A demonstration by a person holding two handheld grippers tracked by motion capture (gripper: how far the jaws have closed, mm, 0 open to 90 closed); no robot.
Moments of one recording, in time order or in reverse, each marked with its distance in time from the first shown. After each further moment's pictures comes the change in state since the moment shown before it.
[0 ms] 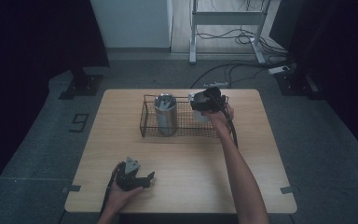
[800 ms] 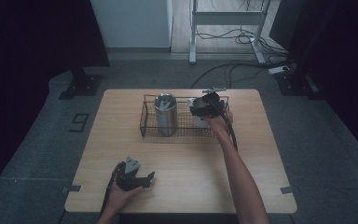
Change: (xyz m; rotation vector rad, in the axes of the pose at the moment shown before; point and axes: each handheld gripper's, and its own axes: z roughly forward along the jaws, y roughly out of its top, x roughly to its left) left arm 0.001 0.000 0.001 0.004 -0.001 0.000; right arm 0.002 -0.018 0.007 0.033 0.022 -0.014
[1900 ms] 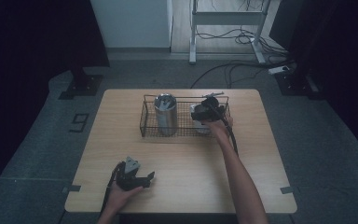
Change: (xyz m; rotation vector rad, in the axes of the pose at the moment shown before) left arm 0.001 0.000 0.000 0.006 -0.007 -0.008; right arm -0.006 -0.018 0.019 0.110 -0.032 0.017
